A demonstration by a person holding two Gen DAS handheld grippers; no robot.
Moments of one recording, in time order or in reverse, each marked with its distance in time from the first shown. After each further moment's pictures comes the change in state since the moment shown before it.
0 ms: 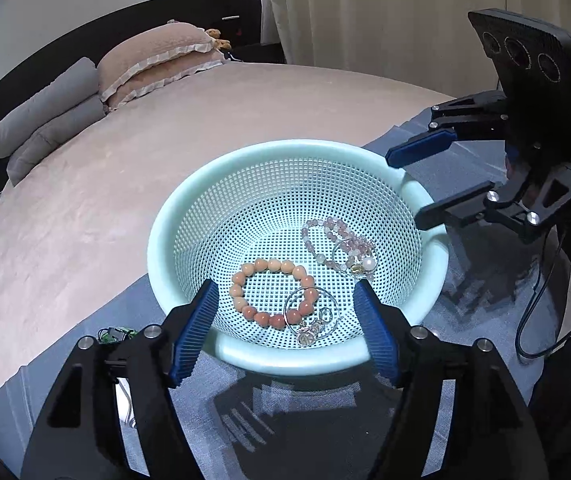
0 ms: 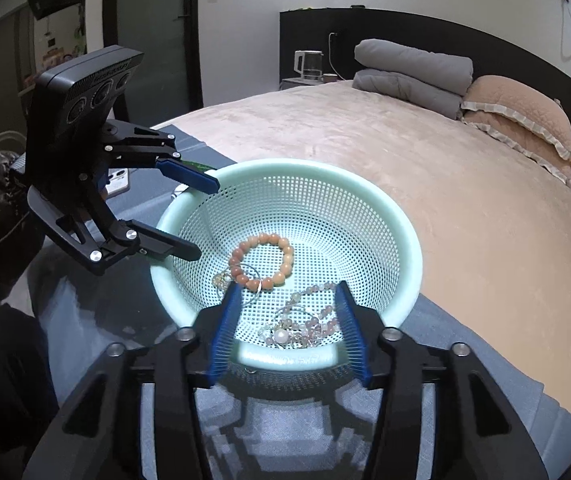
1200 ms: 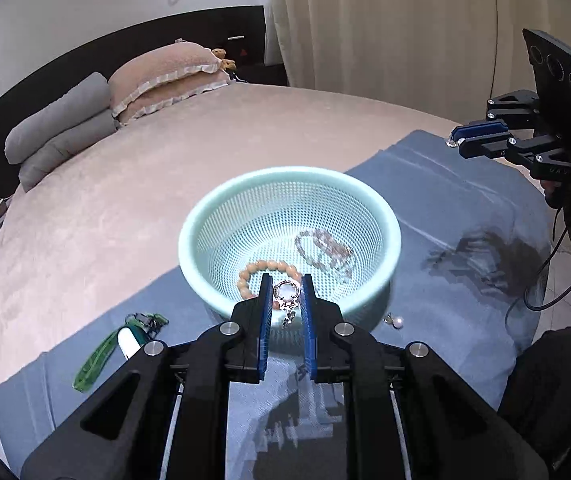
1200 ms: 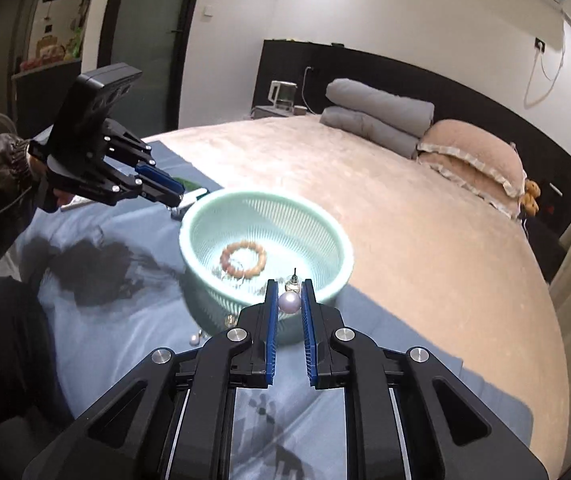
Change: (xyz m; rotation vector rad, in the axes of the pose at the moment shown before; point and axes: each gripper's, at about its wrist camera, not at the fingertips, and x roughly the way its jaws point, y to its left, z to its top) left arm -0.052 -0.004 0.000 -0.011 -0.070 0.006; right arm -0.092 0.022 -0.008 -0.121 -0.104 -0.153
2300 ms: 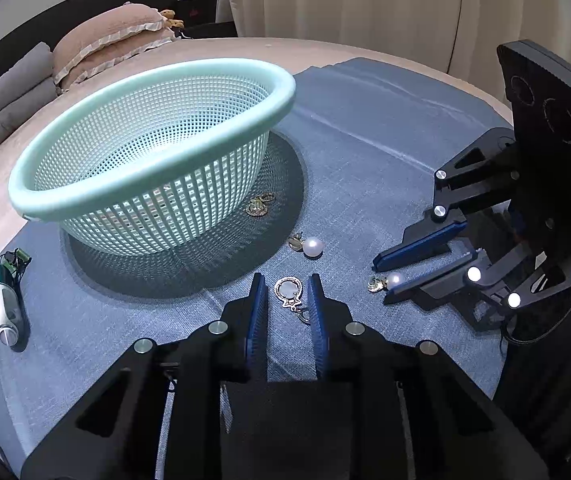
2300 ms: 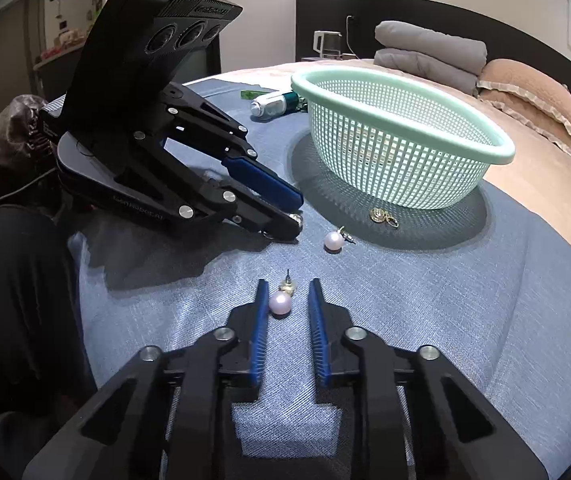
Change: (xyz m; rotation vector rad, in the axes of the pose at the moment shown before) left arm 0.076 -0.073 -0.071 0.040 0.135 -0.166; right arm 0.078 0.098 -0.103 0.076 0.167 0.179
